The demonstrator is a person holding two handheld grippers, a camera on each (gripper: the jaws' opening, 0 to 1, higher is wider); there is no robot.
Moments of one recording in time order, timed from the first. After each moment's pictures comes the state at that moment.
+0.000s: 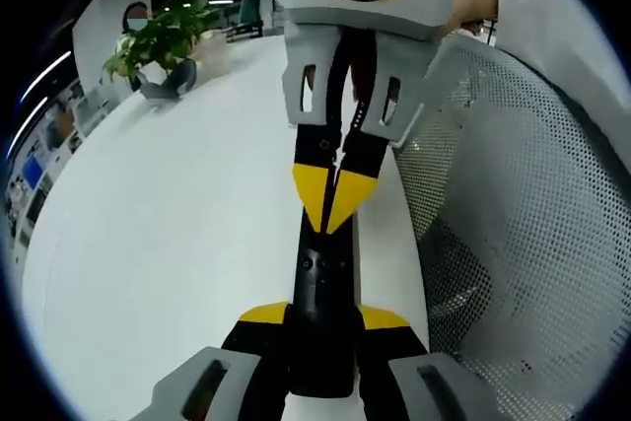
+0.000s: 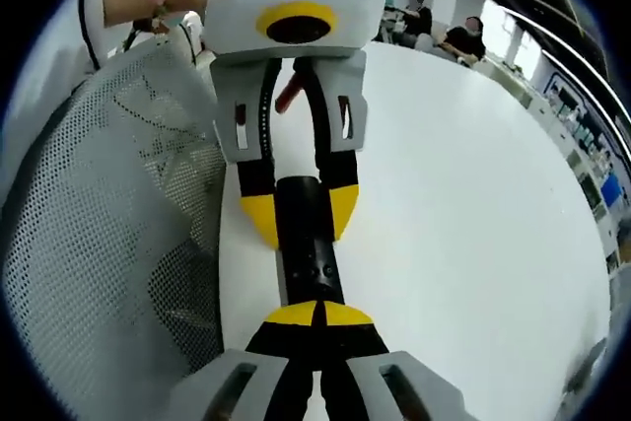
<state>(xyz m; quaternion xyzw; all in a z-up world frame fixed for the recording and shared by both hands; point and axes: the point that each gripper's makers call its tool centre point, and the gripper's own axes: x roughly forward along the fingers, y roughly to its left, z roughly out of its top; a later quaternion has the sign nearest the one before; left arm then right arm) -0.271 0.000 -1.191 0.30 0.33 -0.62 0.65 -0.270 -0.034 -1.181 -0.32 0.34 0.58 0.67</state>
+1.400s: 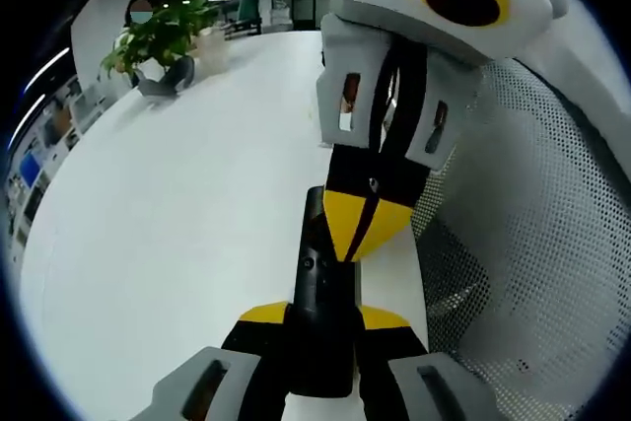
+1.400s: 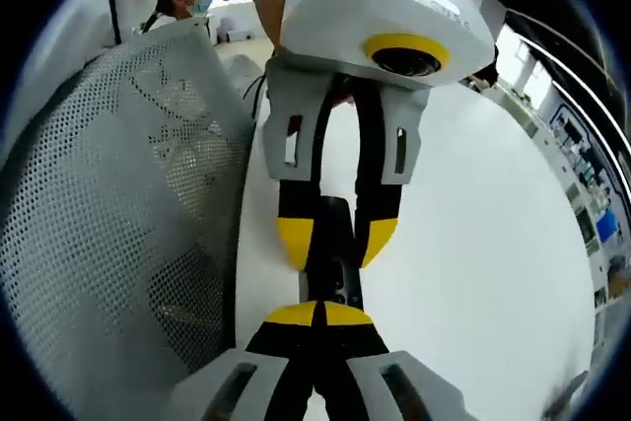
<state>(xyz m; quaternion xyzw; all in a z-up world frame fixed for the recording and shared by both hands) -0.271 0.001 -1.191 0.30 0.34 -0.62 0.64 -0.287 -0.013 -1.181 -0.38 0.30 0.59 0.64</state>
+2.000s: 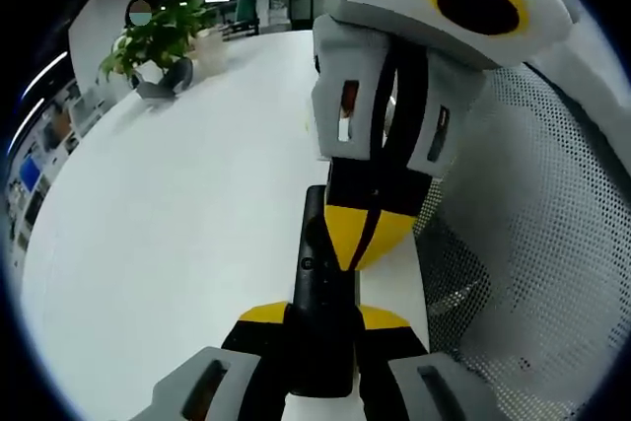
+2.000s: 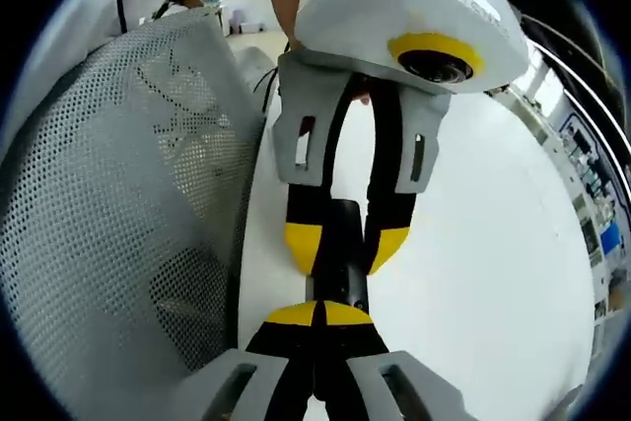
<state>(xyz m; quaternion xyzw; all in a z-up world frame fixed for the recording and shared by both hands) -0.271 0.001 -1.191 0.31 0.34 -0.62 0.64 -0.290 -0.008 -1.183 -0.36 0.31 0.60 0.64</state>
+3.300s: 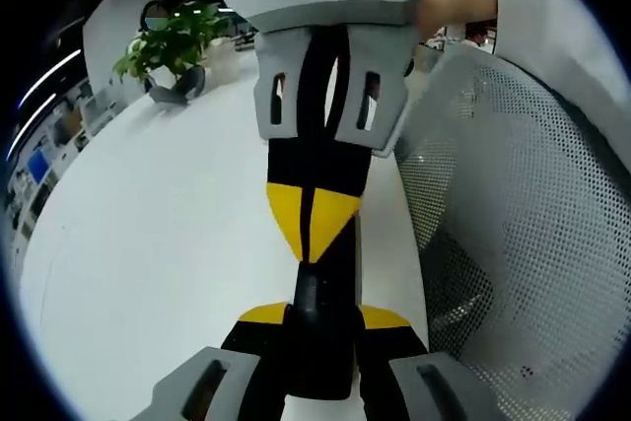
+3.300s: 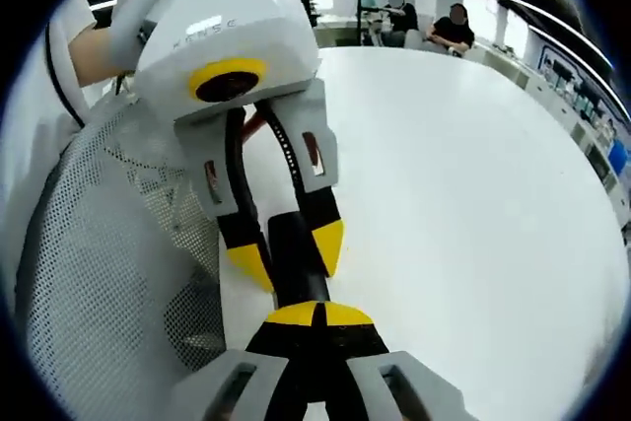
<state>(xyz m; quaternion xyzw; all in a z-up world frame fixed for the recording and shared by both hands) -0.271 -0.001 -1.189 0.28 0.32 -0.61 0.67 -0.260 -0.008 -1.172 -0.27 0.39 0.59 0.66</state>
